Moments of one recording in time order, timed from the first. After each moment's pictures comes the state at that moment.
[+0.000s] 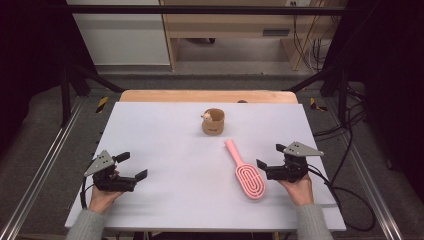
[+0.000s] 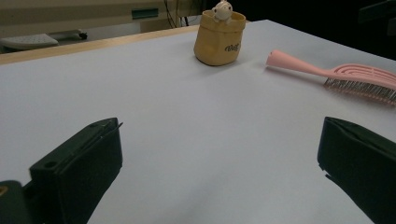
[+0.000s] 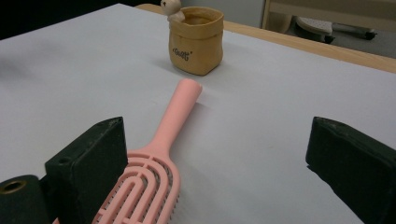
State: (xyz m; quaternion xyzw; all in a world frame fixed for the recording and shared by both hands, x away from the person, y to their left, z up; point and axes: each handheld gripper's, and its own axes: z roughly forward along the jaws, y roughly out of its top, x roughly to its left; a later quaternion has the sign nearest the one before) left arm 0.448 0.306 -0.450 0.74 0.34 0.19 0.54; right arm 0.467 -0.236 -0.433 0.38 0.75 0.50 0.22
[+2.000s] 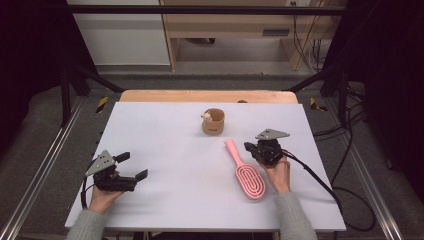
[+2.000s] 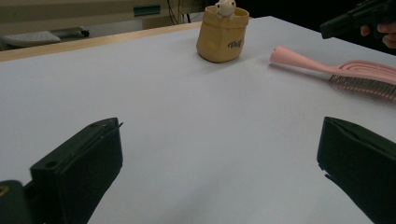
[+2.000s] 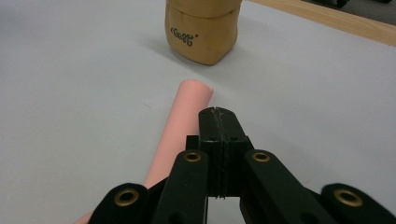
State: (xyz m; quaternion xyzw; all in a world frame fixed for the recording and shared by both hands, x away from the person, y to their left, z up) left arm 0.450 0.305 -0.452 0.74 0.35 0.20 0.54; right arm 0.519 -0.180 -0.439 0.40 0.79 0.42 0.20
